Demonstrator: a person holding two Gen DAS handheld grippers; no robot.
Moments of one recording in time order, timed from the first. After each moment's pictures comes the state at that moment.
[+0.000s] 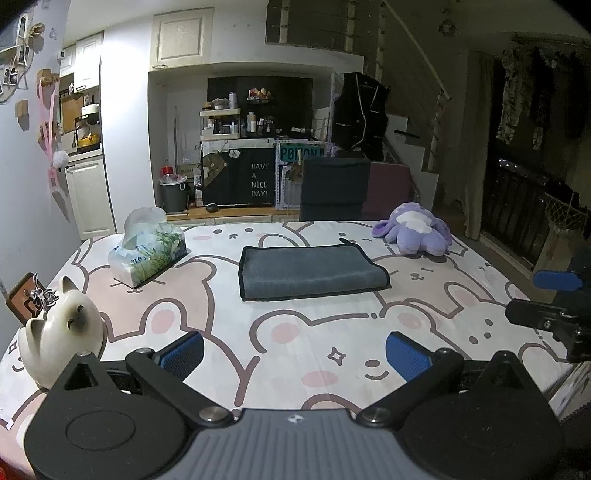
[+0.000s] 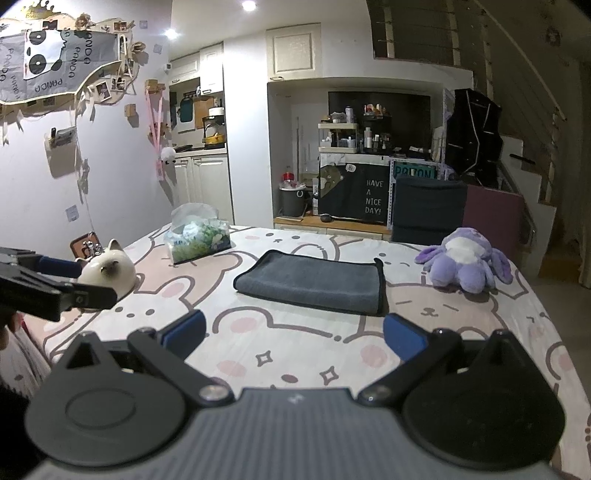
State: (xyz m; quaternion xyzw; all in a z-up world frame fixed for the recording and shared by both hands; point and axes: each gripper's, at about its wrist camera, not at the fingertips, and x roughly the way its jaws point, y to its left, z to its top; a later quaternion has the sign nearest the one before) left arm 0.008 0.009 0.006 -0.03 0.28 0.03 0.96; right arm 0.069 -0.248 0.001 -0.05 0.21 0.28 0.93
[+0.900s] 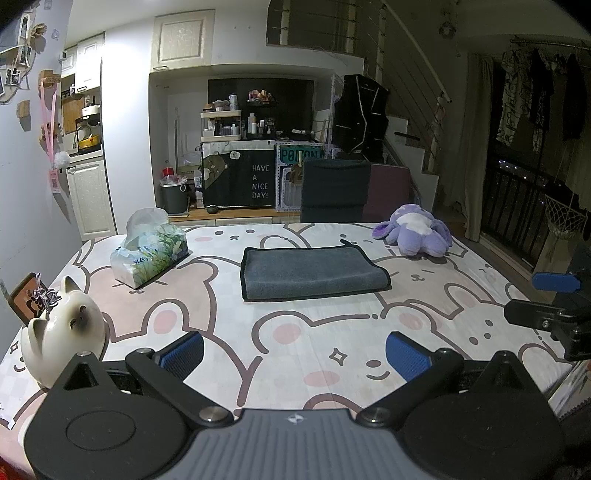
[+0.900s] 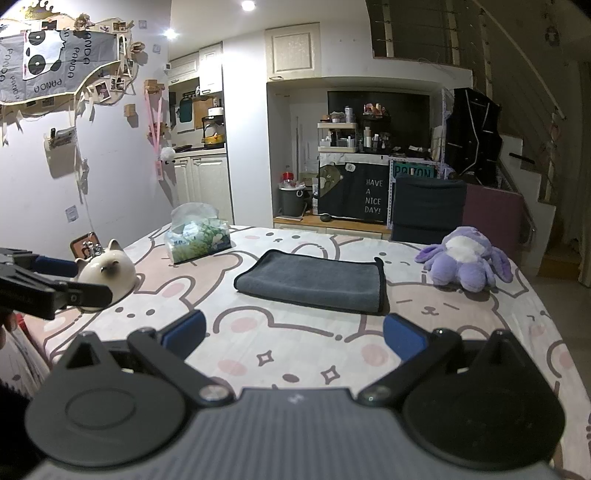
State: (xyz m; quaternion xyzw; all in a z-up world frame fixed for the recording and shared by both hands) left arm 0.007 0.010 0.006 -0.03 0.28 0.03 0.96; right arm 0.067 -0.249 -0.003 -0.05 0.21 0.28 0.93
